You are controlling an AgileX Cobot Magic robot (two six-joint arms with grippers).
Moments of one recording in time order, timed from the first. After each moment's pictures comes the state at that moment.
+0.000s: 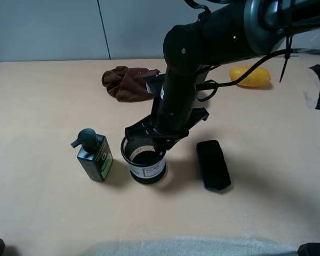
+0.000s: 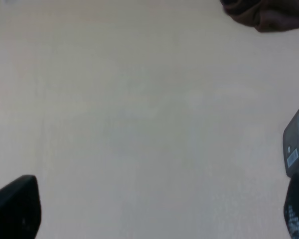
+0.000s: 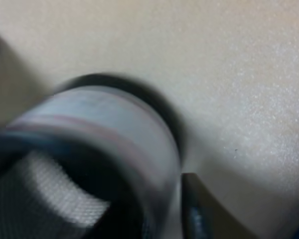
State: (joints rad) left arm 0.00 -0.01 -0.49 0.02 1.06 0.08; right arm 0.85 1.94 -1.18 0.20 0.76 0.29
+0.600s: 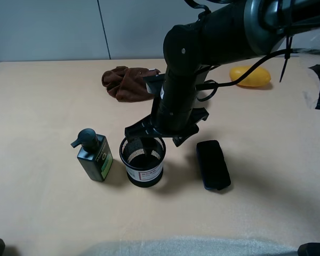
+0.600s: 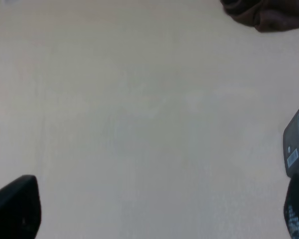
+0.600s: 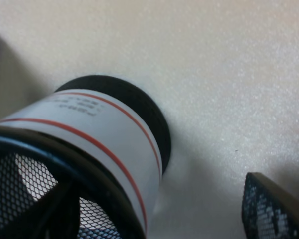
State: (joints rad) left arm 0.00 -0.01 -0.49 0.02 1.06 0.08; right arm 0.85 1.94 -1.18 0.20 0.76 0.29
